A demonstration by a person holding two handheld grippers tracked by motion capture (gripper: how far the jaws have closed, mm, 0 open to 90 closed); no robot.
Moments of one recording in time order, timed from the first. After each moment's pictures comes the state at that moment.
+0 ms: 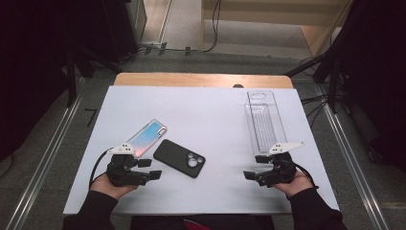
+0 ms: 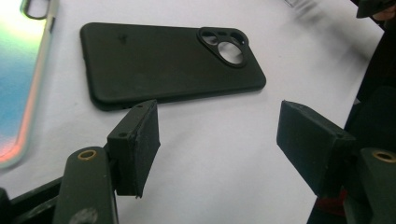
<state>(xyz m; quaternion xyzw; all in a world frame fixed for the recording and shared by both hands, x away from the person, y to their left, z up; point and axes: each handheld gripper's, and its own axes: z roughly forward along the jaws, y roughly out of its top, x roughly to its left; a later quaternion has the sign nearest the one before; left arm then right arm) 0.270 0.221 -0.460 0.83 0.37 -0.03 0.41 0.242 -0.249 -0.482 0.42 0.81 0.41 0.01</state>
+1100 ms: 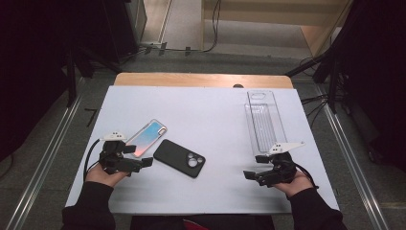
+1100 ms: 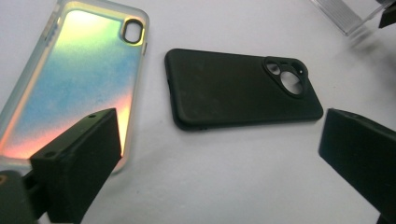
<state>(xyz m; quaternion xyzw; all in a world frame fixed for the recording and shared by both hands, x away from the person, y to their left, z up) 0.301 0.239 -0.453 0.81 0.42 0.02 0.40 0.242 -0.249 -0.482 0.42 0.81 0.41 0.01</state>
